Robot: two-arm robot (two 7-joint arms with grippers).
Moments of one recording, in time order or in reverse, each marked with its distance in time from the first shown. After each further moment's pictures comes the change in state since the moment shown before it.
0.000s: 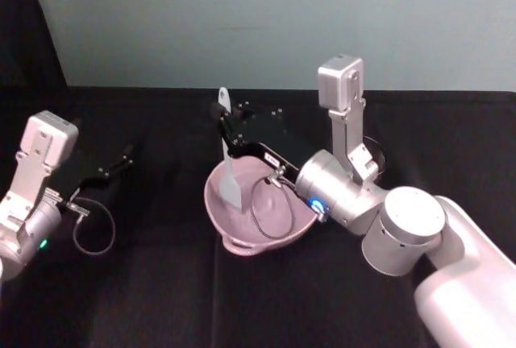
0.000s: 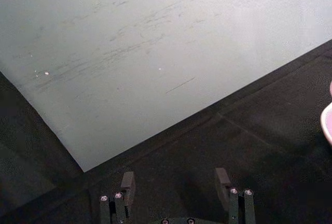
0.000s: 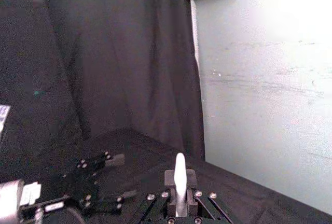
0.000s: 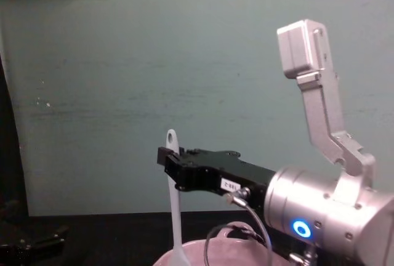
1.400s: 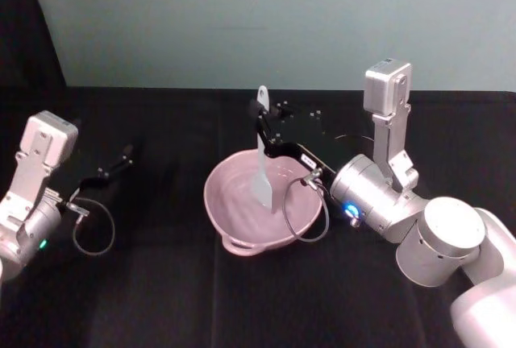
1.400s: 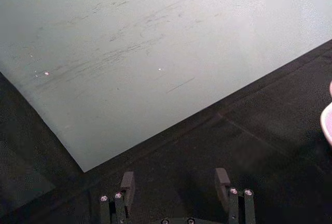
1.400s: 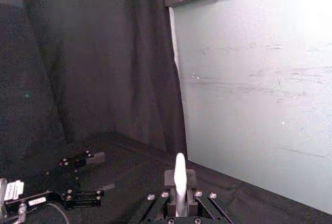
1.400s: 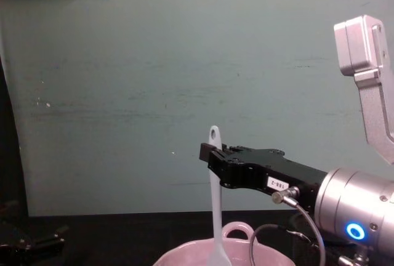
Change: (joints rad) left arm 0.000 0.000 0.000 0.000 0.000 0.000 0.000; right arm -0.068 0.062 0.066 -0.083 0.023 0.003 -0.012
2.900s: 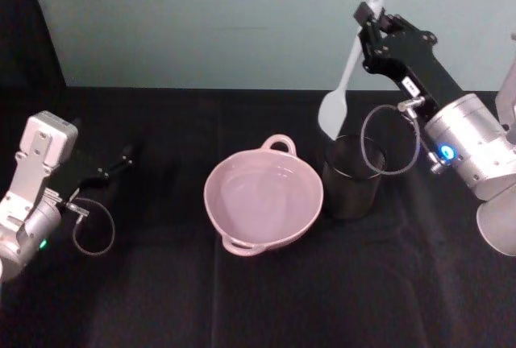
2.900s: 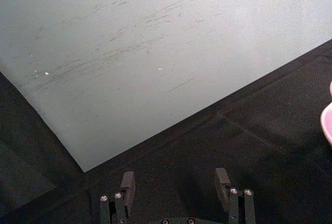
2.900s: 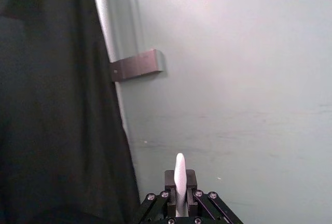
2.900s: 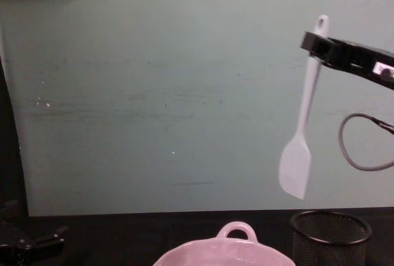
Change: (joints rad) left arm 0.000 0.000 0.000 0.000 0.000 0.000 0.000; right arm -0.056 0.076 0.194 -0.237 0.137 0.022 -0.104
